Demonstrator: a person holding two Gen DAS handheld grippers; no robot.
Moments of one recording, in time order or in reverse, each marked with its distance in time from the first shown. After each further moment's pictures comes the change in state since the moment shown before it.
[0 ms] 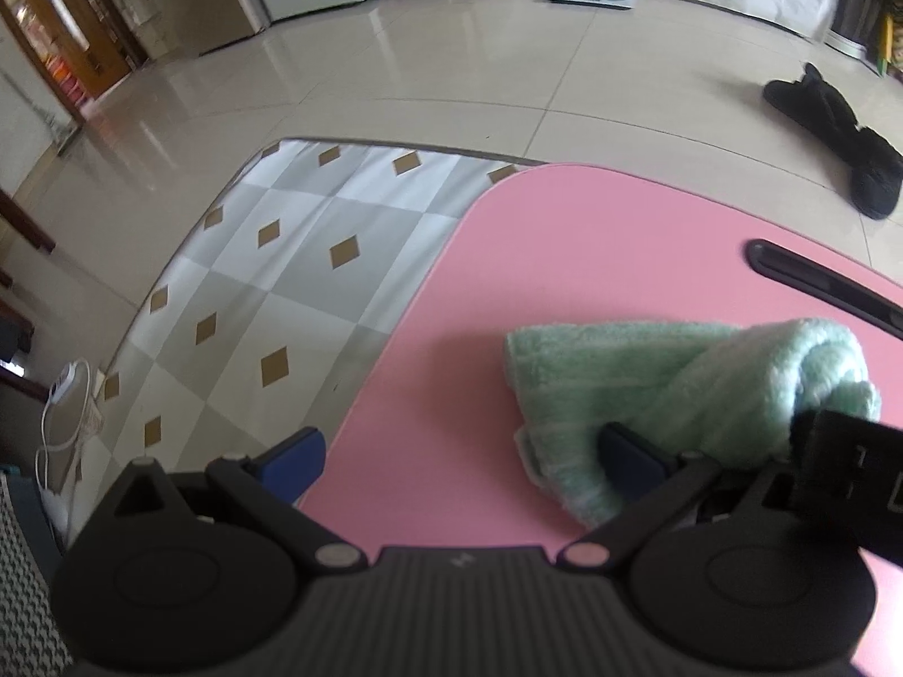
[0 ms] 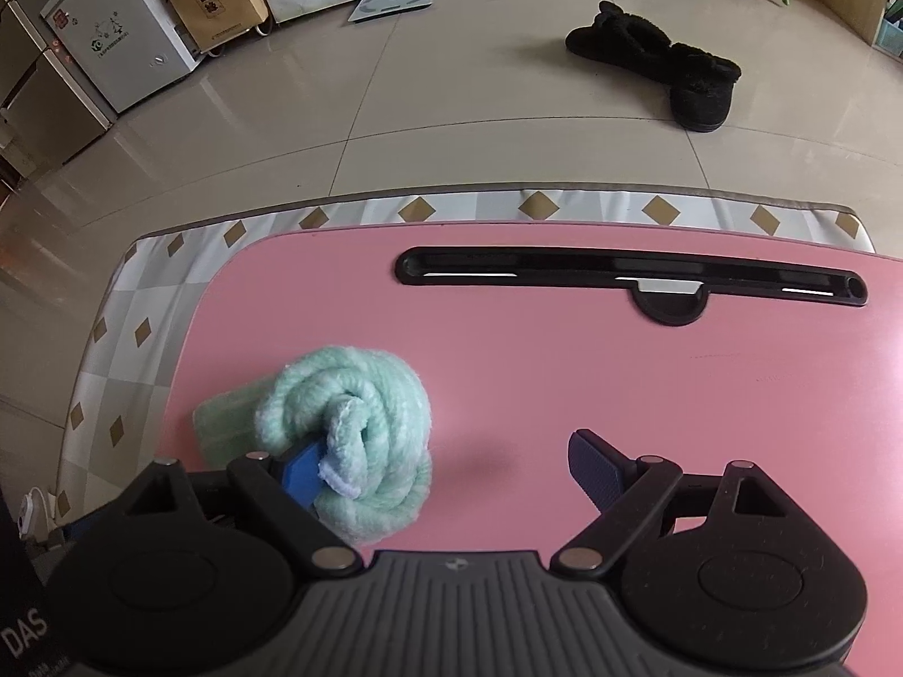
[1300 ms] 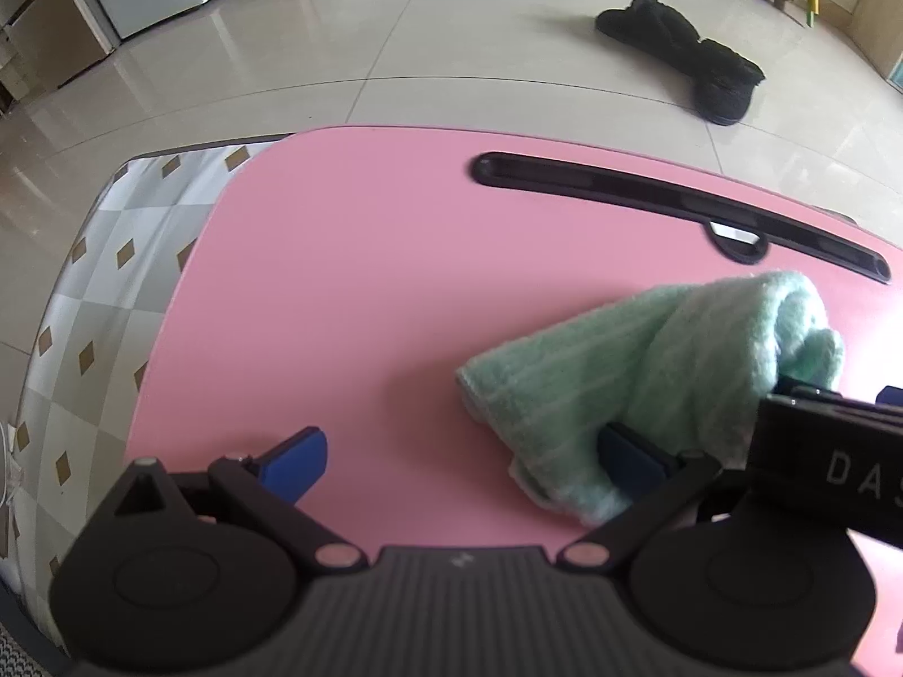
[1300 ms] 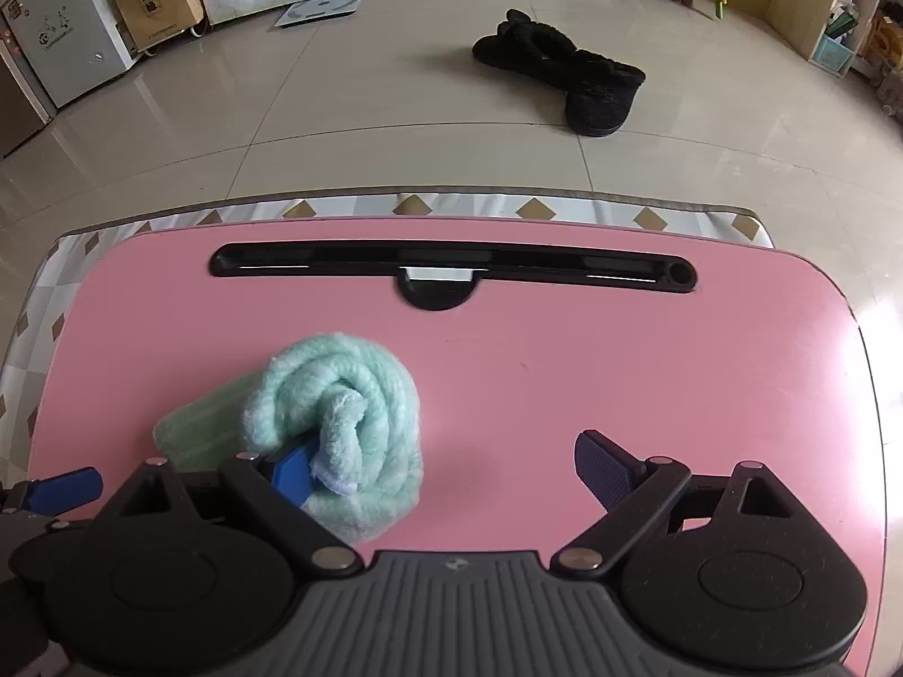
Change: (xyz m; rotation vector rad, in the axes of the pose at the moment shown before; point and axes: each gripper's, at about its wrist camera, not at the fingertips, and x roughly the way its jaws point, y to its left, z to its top) left arm -0.029 -0.082 -0.026 0.197 0.076 -0.235; right arm -0.023 -0.082 -0.011 -0.010 -0.014 -0.158
